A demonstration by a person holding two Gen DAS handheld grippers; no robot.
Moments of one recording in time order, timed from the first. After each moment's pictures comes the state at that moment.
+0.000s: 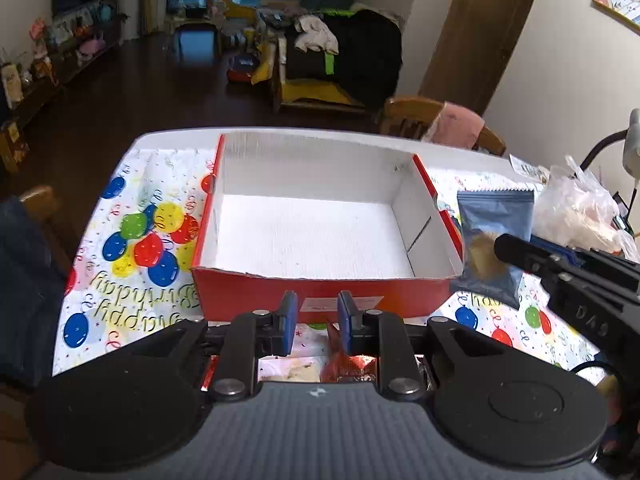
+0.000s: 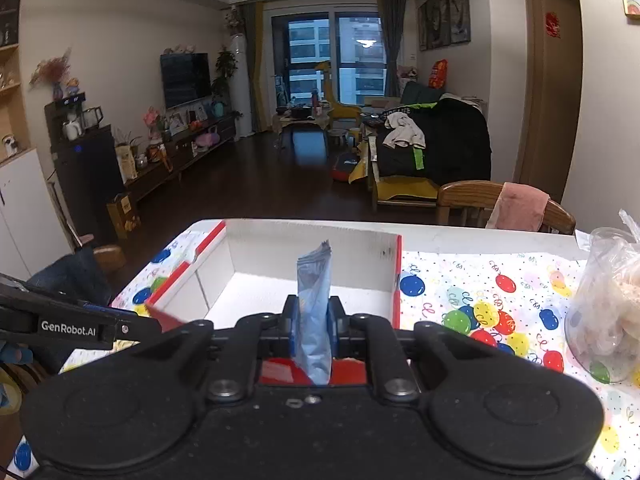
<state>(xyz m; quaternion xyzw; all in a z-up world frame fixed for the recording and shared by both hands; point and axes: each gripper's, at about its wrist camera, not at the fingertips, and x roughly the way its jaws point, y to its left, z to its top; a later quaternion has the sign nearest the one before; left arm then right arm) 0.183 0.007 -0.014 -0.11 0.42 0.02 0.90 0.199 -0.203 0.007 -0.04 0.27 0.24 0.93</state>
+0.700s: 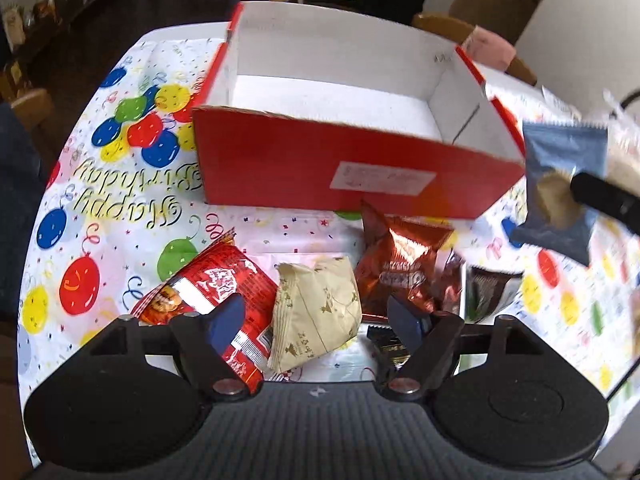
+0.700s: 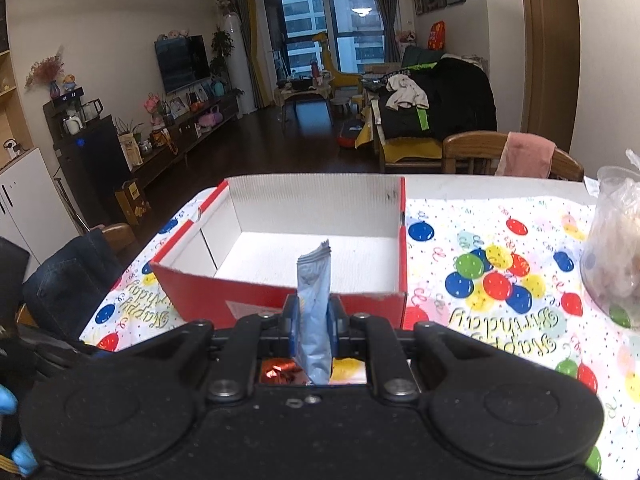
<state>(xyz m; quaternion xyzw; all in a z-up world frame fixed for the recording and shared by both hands) 0.166 0.001 -0.103 -0.12 0.51 0.03 0.85 0.185 -0.220 -0.025 -0.02 0.32 0.24 0.92</state>
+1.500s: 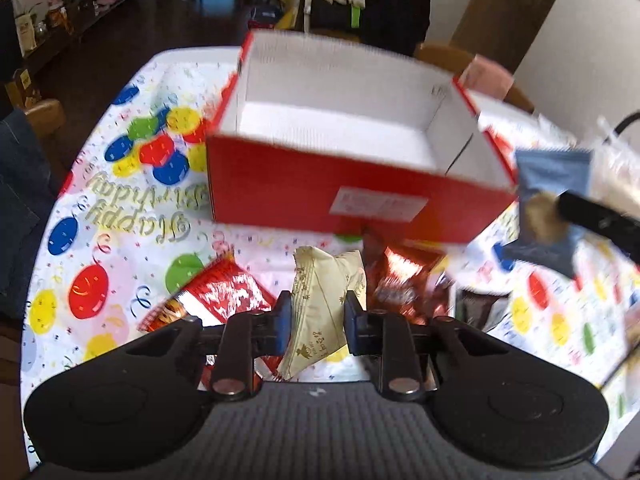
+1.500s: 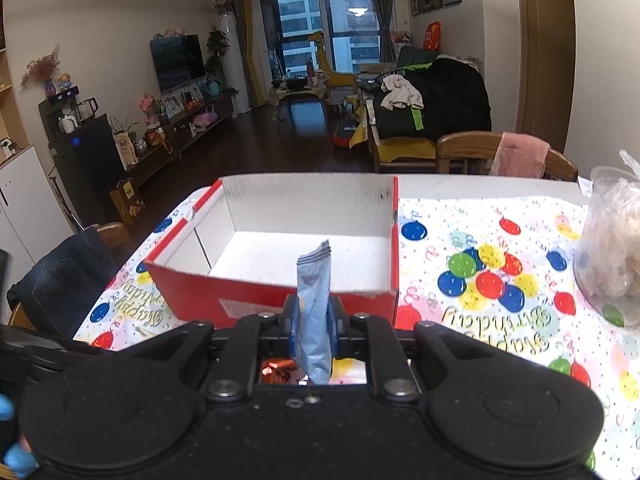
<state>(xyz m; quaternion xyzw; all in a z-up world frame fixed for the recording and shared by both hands) 0.150 0.008 -0.077 -0.14 0.46 0.04 0.87 0.186 -0.222 -0.023 -0.02 0.31 0.24 0.92</state>
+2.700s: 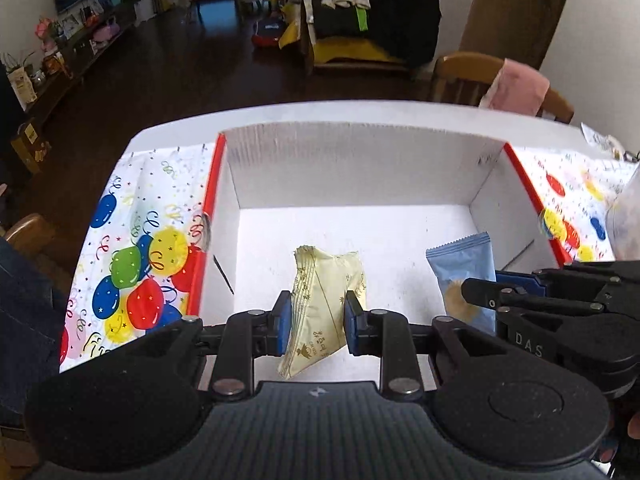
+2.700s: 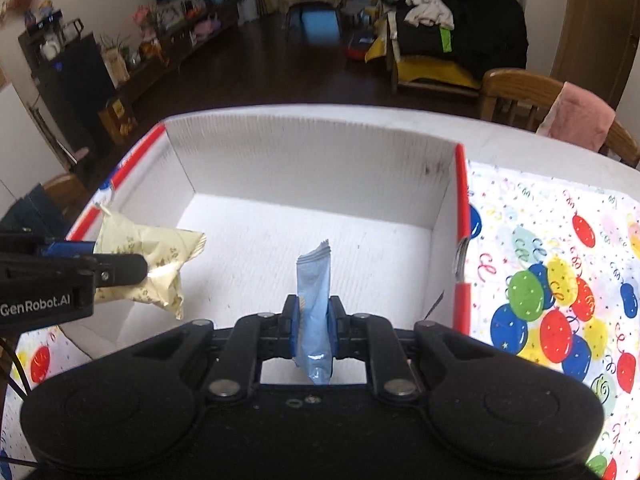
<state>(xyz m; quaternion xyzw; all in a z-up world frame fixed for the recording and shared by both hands) 0.309 0.016 -0.066 -0.05 0.48 0.07 0.87 0.339 -0.144 -0.077 -0.08 0.45 0.25 0.85</state>
